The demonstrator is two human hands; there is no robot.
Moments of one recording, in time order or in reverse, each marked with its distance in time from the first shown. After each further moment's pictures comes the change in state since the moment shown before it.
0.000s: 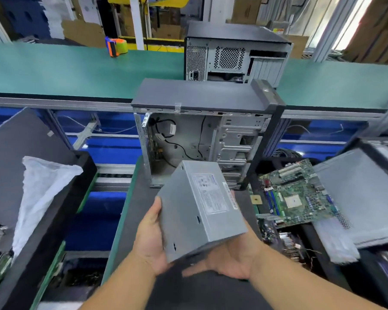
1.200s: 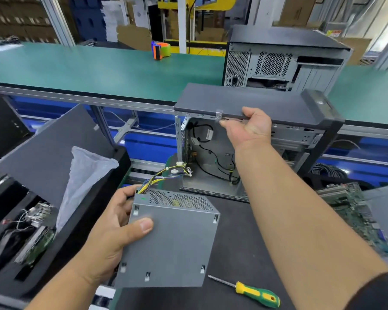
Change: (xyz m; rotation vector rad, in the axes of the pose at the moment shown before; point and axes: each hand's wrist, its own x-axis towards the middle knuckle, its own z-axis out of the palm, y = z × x) left_hand -0.080 0.077 -0.044 0.486 0.002 0.596; right_hand 0.125 -0.223 0.080 0.477 0.360 -0.734
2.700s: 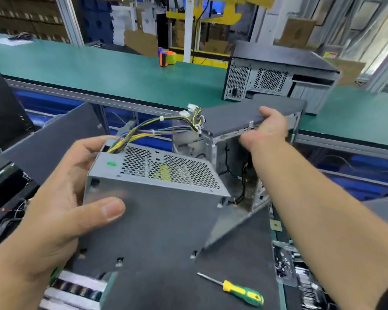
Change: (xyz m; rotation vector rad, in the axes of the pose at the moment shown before) left_hand -0.045 0.104 0.016 0.196 -0.045 0.444; right_hand -0.026 -0.032 0.012 -0.176 0.021 -0.070
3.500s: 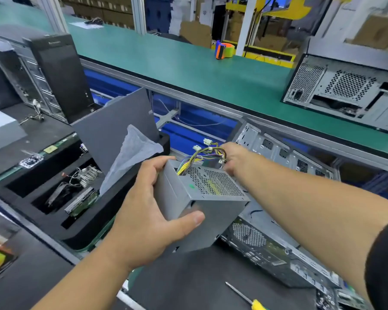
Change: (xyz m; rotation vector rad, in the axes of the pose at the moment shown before) left_hand -0.019 -0.063 0.002 0.417 0.182 -0.092; right_hand 0.028 0.187 0.008 -1.082 0.041 0.410
